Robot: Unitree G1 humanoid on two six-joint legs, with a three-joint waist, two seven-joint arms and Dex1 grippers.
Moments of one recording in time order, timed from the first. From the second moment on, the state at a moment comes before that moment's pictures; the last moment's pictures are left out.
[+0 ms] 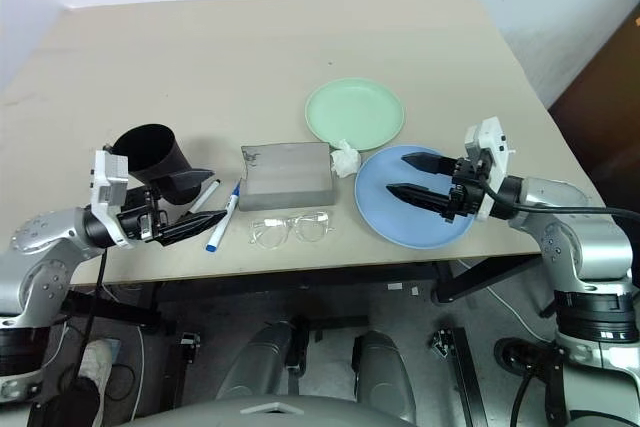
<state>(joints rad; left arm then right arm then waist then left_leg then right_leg) -0.15 0.70 0.20 -0.16 -0.66 0.36 -1.12 -0.32 -0.75 -0.22 -0.11 0.61 0.60 1.12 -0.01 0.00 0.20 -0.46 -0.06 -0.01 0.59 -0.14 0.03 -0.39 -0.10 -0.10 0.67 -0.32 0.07</state>
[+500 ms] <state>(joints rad) -0.21 0.66 0.17 -0.14 -0.64 0.35 -1.11 -0.36 -0.75 -0.21 -0.07 0.61 0.58 1.09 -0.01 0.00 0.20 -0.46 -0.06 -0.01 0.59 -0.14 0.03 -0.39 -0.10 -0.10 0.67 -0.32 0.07</state>
